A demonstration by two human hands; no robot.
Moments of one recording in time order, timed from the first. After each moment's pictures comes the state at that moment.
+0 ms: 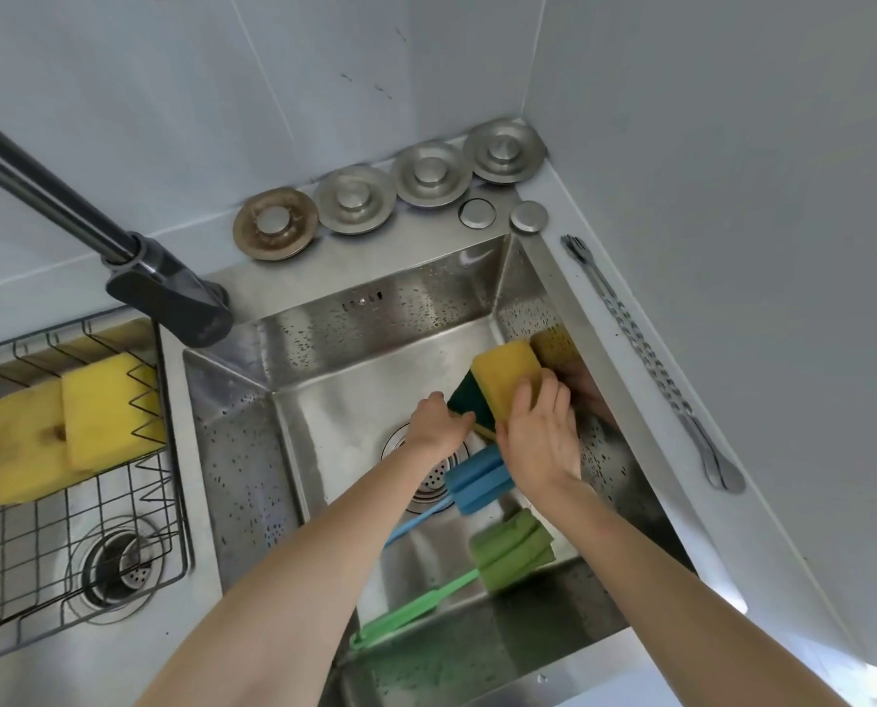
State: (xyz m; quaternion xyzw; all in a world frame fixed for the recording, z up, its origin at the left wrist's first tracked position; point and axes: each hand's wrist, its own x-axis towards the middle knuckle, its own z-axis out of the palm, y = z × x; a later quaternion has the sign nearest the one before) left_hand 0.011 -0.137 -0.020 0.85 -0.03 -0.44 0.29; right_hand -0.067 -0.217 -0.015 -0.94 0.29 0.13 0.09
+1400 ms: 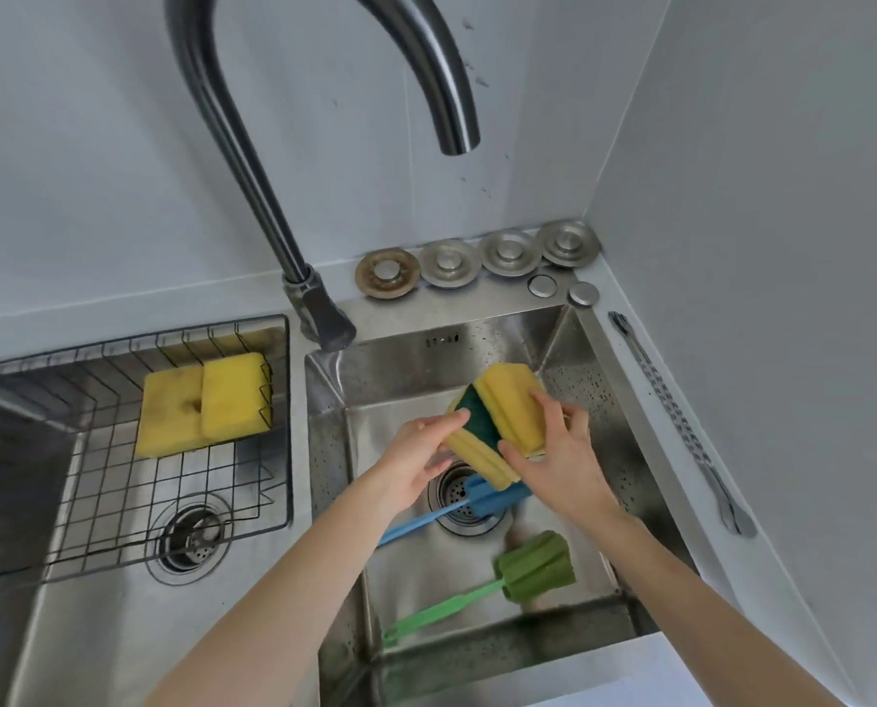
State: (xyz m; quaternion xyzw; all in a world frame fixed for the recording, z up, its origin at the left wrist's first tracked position) left_hand 0.007 -0.052 0.063 0.61 0.18 -0.42 0.65; right_hand -0.071 -0.192 0.072 -0.90 0.22 0.09 0.36
